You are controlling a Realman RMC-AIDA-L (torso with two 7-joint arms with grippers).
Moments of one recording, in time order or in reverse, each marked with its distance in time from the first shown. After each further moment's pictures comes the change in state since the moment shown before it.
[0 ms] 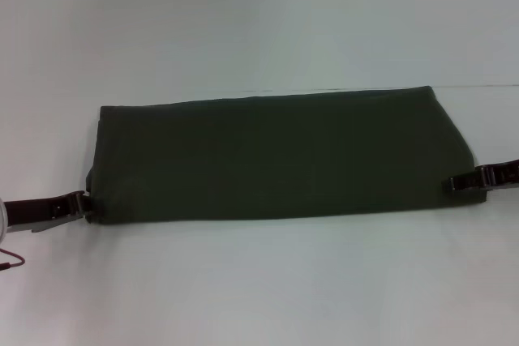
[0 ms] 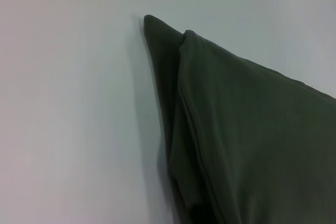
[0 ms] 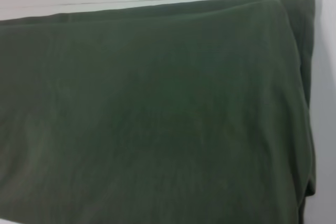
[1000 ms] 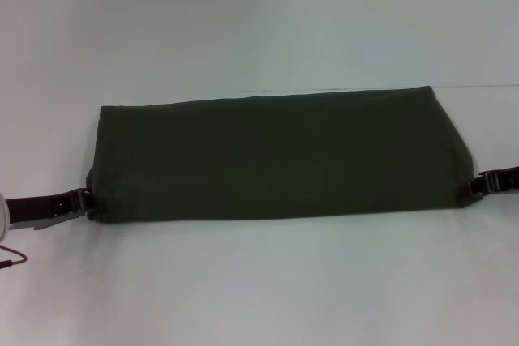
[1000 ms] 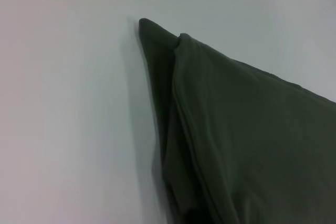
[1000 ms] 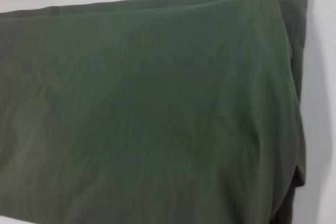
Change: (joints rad) left arm -0.004 -0.002 0.000 0.000 -0.006 -0.001 0.001; right arm -0.013 0.002 0.000 0.003 -0.003 0.014 -0.013
